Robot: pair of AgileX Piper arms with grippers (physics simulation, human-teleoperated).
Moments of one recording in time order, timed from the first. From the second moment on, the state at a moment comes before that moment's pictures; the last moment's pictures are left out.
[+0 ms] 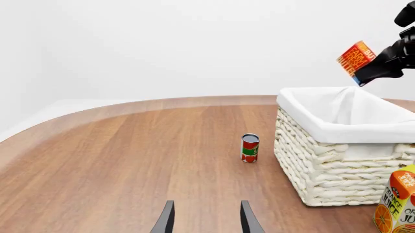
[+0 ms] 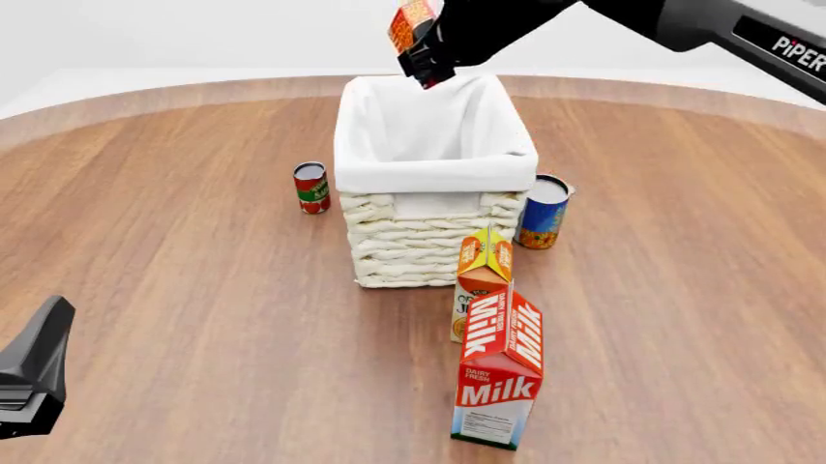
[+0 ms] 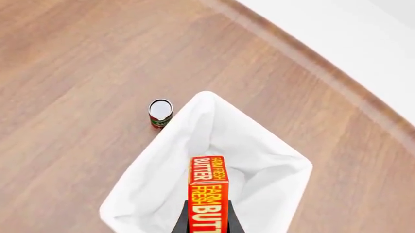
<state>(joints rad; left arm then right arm) 0.00 0.00 0.00 0.00 0.00 0.54 1.88 -1.91 0.76 -0.20</state>
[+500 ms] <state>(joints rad) 0.00 0.00 0.00 0.00 0.00 0.53 1.92 -1.92 0.73 -0.20</state>
